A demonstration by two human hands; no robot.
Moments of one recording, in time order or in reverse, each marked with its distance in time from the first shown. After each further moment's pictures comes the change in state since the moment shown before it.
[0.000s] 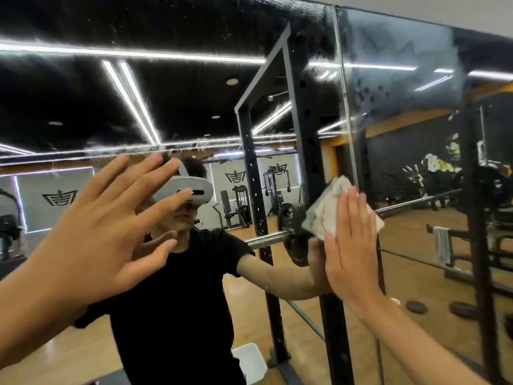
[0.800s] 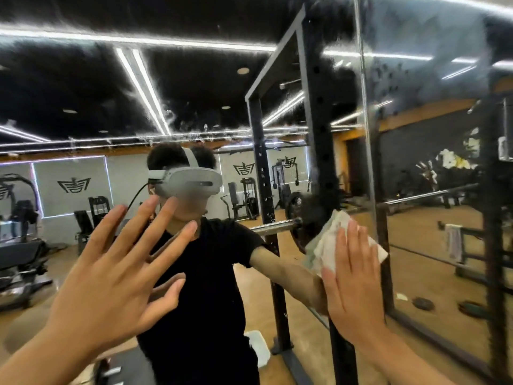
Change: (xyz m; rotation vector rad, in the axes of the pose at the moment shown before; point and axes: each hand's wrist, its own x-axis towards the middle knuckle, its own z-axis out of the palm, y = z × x) left_hand -0.080 0.062 0.028 0.190 -0.065 -0.110; right_hand -0.084 -0.011 -0.035 -0.207 -0.307 -0.091
